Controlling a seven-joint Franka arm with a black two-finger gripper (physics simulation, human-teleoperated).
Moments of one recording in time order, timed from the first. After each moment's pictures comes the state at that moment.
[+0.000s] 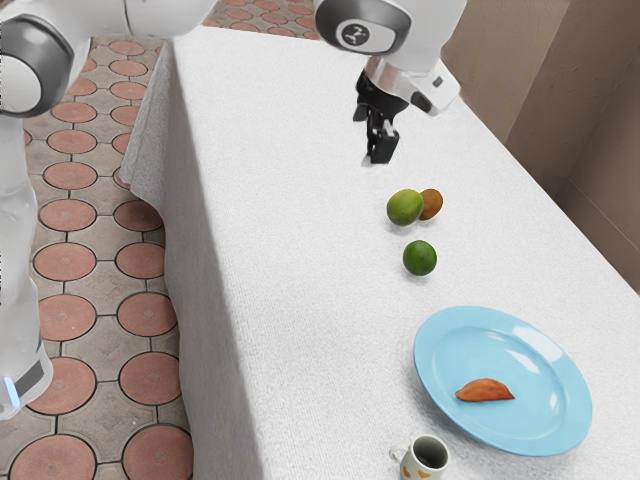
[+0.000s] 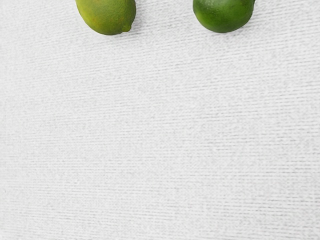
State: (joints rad) arm -0.04 -0.01 -0.15 -1.45 0.39 1.45 -0.11
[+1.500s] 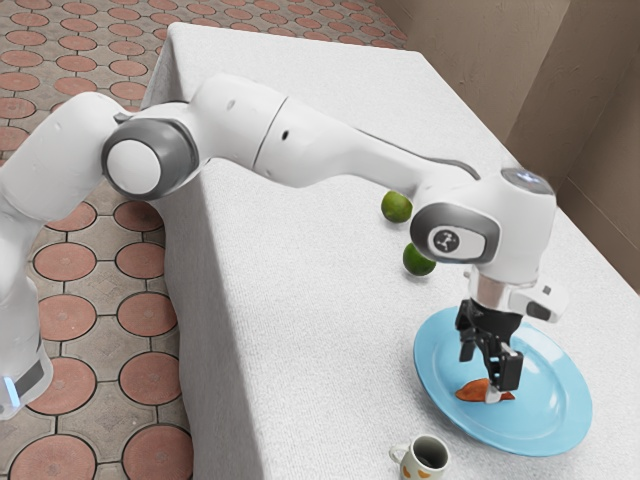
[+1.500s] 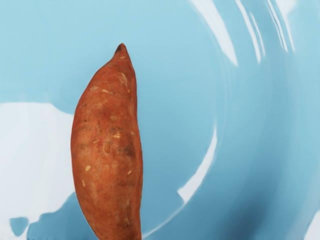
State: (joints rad) arm -0.14 0.61 -0.41 -1.17 0.11 1.93 -0.44
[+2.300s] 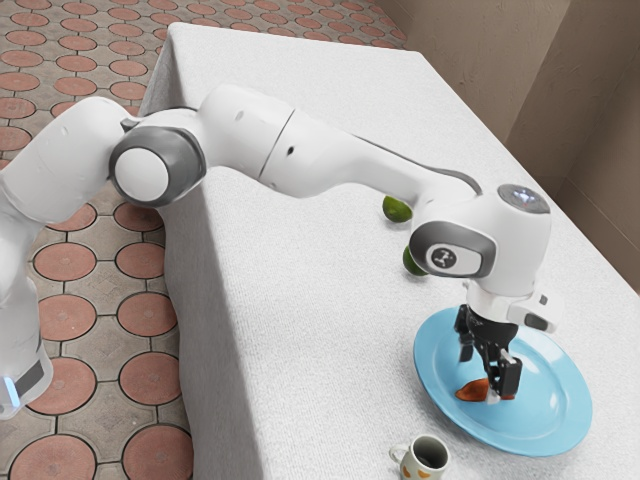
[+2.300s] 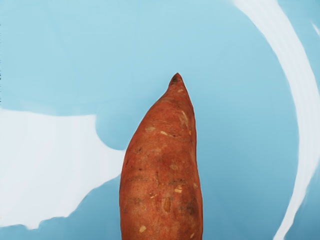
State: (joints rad) arm -0.15 0.65 -0.39 -1.18 0.21 1.98 -0.48
